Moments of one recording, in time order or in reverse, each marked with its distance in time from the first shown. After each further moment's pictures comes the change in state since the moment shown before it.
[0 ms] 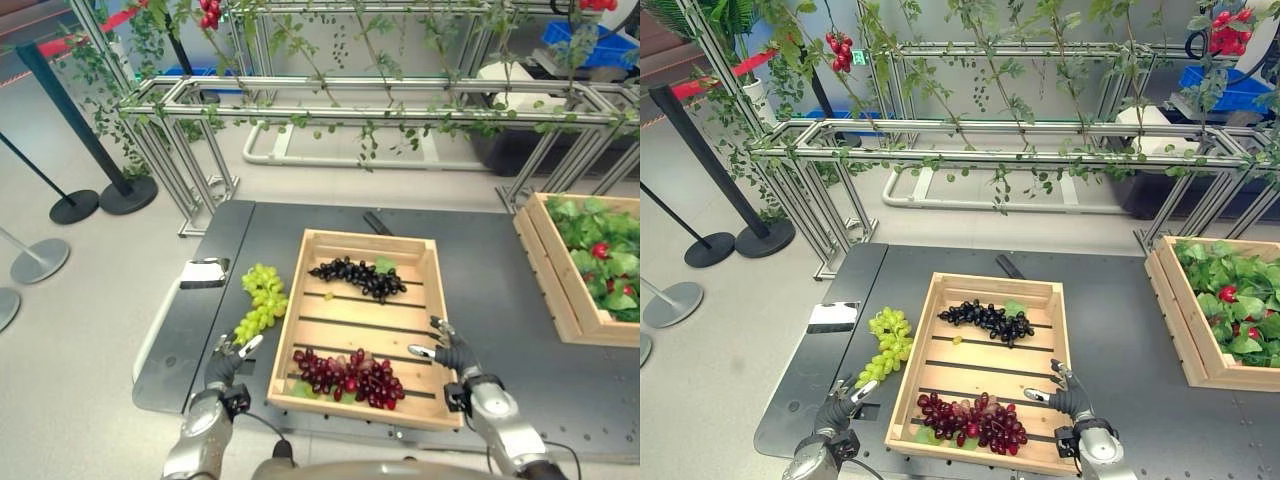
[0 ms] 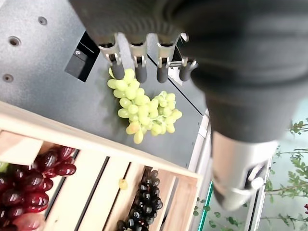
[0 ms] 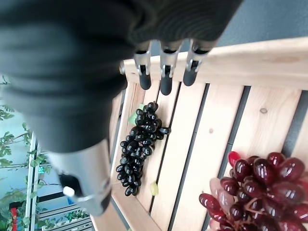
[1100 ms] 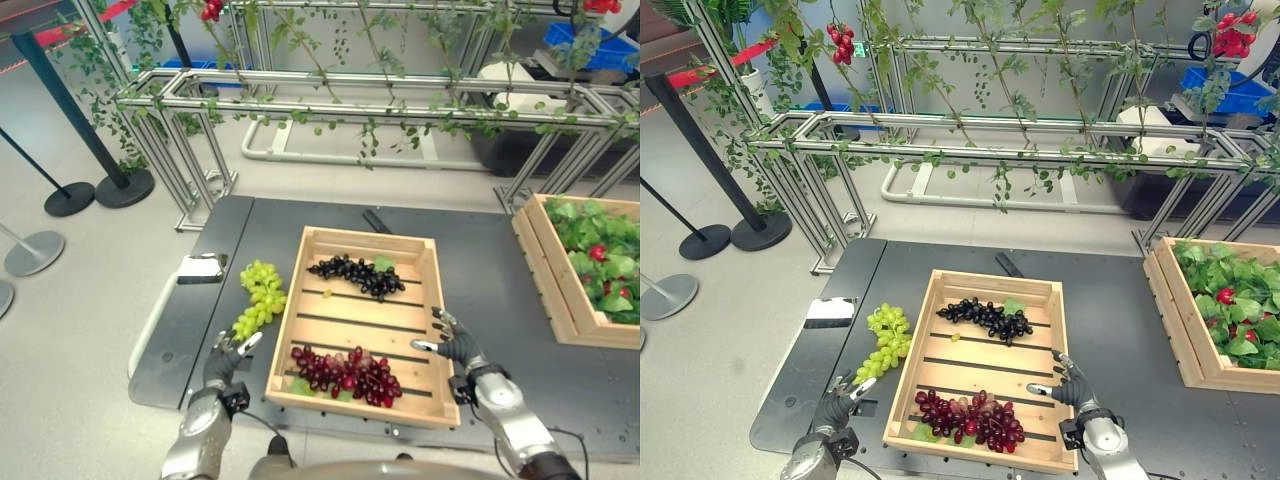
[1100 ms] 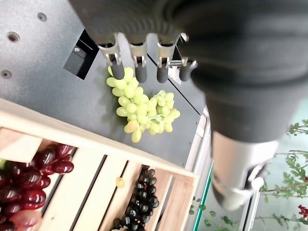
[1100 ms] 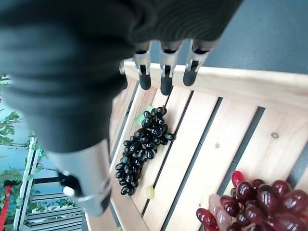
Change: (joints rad) left arm 0.014 0.001 0.018 -0.045 0.009 0.002 -0.001; right arm -0.034 -0.045 0.002 -0.038 -0.091 0.023 0.024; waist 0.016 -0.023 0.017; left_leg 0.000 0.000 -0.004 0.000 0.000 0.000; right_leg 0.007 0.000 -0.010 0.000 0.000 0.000
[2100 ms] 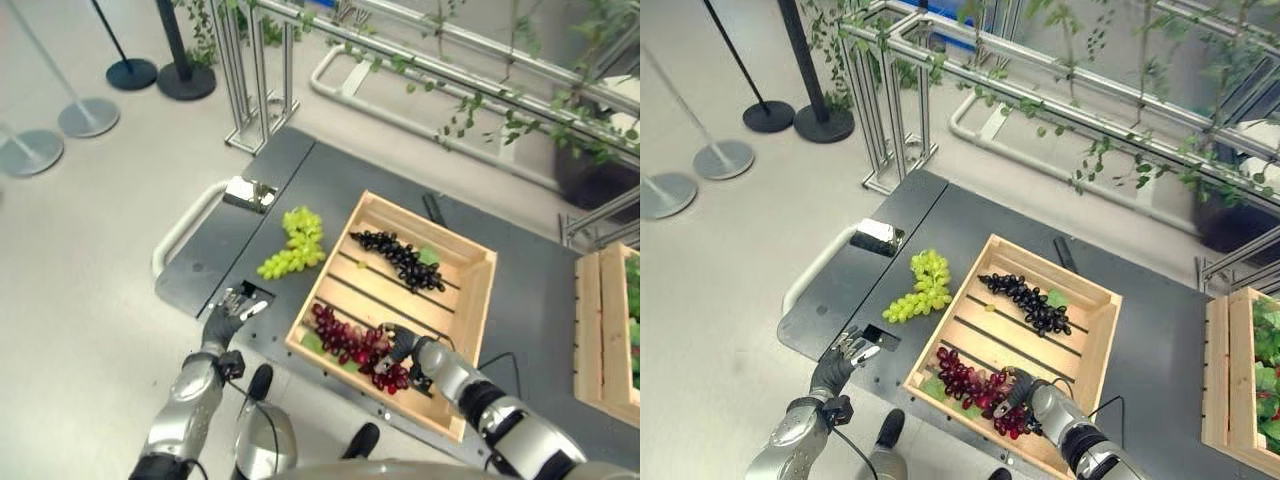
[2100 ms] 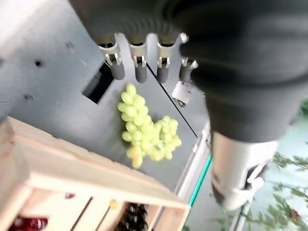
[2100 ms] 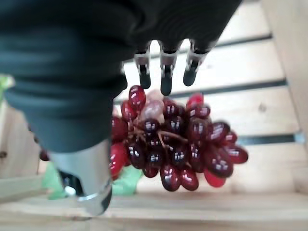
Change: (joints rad) left arm -0.082 0.138 -0.062 -0.160 0.000 0.029 -0.064; right arm -0.439 0.121 0.382 0.594 -0.372 0.084 0.094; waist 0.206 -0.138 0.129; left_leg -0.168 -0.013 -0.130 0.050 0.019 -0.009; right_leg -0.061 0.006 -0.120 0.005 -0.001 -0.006
